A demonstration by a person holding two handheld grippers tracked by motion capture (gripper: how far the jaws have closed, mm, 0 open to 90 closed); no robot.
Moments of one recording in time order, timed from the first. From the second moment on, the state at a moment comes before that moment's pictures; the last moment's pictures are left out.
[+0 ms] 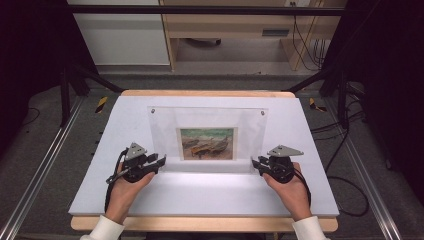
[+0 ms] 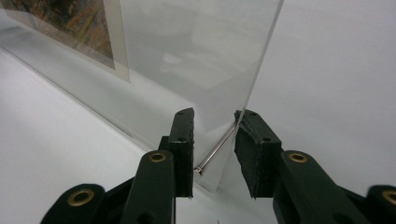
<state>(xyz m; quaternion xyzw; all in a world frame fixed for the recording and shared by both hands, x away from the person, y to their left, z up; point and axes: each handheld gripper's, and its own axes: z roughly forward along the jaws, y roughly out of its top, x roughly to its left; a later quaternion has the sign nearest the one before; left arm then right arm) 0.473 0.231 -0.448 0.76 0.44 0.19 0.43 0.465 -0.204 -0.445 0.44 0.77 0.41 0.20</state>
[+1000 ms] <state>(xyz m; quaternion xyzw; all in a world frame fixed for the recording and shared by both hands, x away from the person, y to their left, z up) 0.468 0.229 -0.448 0.77 0.43 0.20 0.43 0.460 -0.204 -0.447 0.44 0.78 0.41 0.20</state>
